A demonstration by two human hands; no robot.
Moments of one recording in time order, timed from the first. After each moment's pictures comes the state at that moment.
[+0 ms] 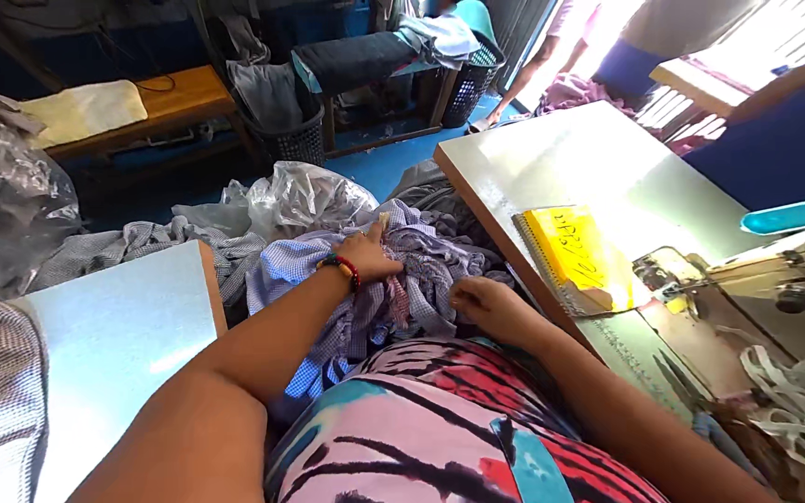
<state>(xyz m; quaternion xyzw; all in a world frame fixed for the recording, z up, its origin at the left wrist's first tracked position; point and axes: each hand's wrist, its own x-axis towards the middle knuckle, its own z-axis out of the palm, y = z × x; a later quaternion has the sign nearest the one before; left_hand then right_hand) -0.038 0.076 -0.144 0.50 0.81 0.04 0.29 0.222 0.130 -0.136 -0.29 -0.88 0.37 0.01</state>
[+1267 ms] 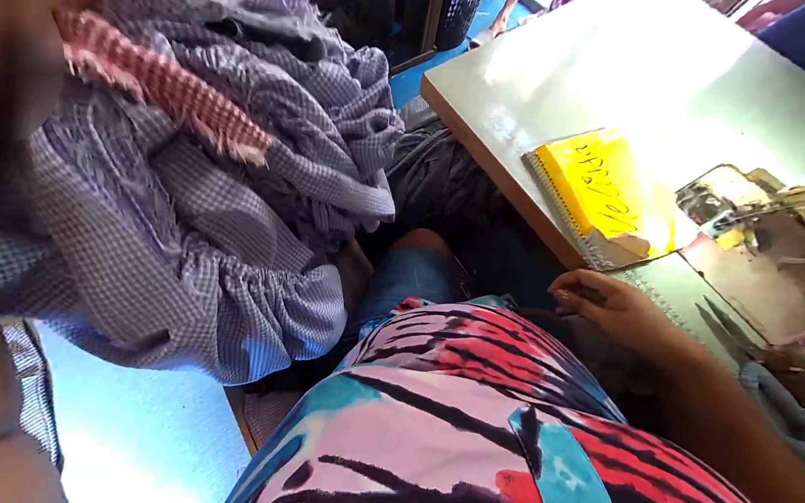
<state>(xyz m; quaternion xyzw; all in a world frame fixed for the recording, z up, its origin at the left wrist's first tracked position) -0.254 0.037 0.041 0.51 0.79 0.30 0.16 0.356 0.130 -0.166 -0.43 -0.77 0.46 0.11</state>
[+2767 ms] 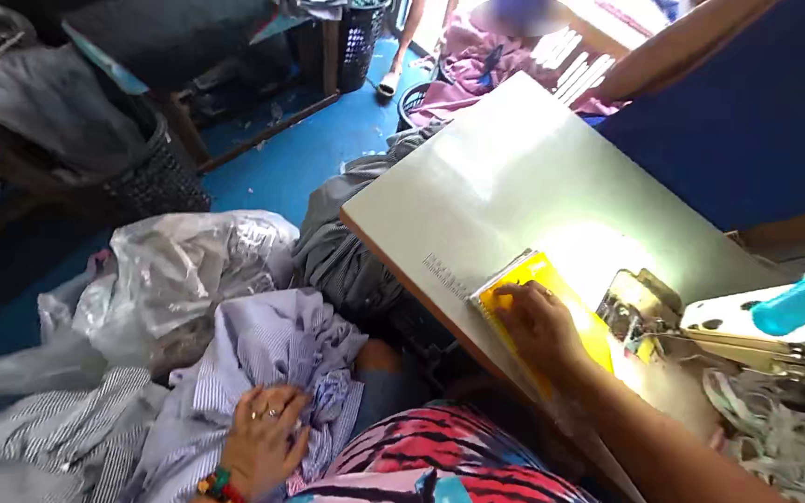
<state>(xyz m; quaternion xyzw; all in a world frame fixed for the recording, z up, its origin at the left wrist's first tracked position) -0.112 0.063 -0.288 0.77 0.62 0.18 0.03 0.284 0.275 -0.167 -0.49 -0.84 0.13 0.20</state>
